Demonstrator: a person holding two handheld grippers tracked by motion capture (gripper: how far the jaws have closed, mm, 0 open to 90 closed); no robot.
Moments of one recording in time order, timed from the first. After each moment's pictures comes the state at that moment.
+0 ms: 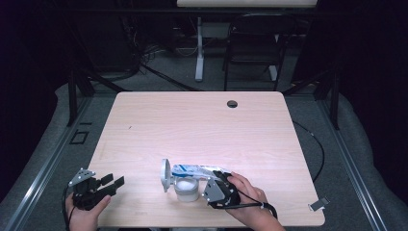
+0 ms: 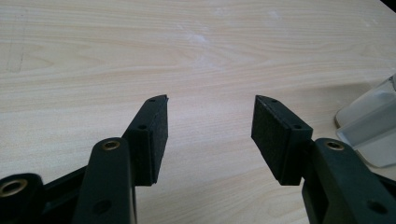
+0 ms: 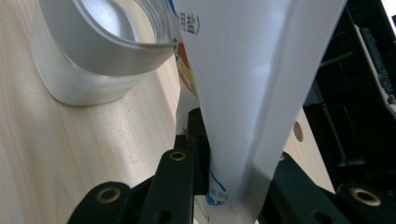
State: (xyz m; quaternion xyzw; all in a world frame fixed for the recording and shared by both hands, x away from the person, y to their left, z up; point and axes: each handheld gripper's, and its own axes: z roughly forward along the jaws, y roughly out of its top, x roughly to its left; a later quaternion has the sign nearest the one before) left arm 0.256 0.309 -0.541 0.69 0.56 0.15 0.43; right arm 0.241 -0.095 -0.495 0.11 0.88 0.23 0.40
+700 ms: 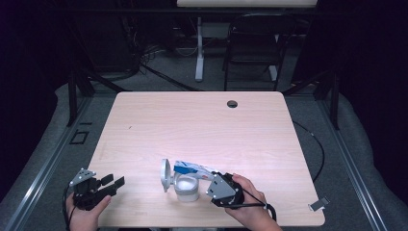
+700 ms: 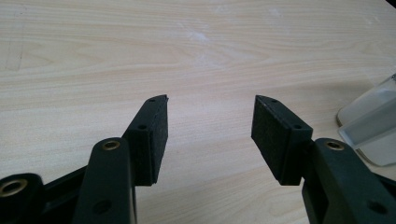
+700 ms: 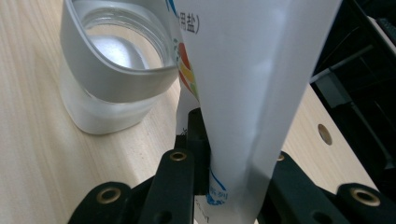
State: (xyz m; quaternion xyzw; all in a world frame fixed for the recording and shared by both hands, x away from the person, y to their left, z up) left arm 0.256 0.309 -0.541 0.70 0.56 0.15 0.42; right arm 0.241 -0.103 -0.493 0.15 0.87 0.30 0.36
